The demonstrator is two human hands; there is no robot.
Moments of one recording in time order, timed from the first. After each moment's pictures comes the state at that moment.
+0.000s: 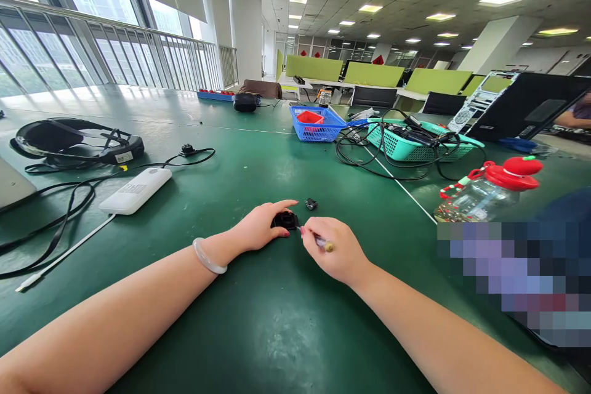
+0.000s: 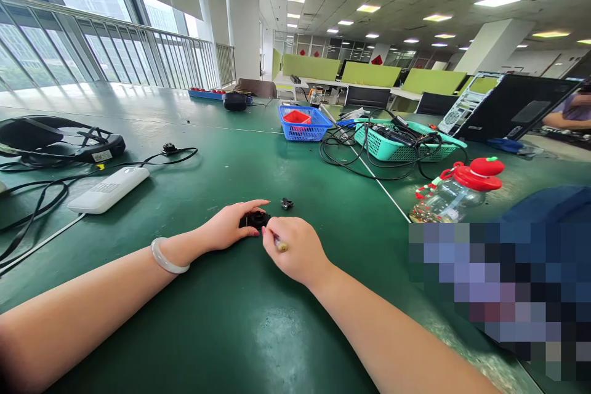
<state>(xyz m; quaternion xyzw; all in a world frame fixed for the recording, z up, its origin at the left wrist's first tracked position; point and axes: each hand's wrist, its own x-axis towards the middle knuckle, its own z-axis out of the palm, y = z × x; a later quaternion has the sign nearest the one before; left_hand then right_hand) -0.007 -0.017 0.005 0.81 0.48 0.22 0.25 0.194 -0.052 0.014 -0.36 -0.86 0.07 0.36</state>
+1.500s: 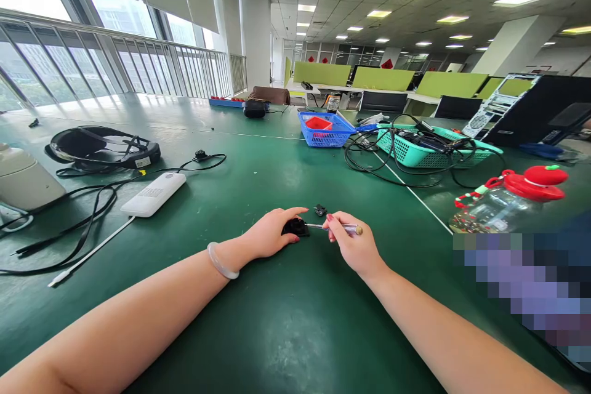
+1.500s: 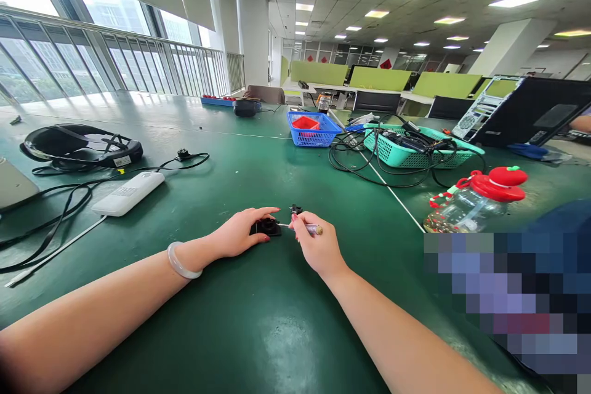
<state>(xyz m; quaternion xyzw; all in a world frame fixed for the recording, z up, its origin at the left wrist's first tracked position) -0.007 -0.021 0.002 0.82 0.48 0.21 0.23 0.205 -0.036 0.006 -0.46 -0.67 0.34 0.46</state>
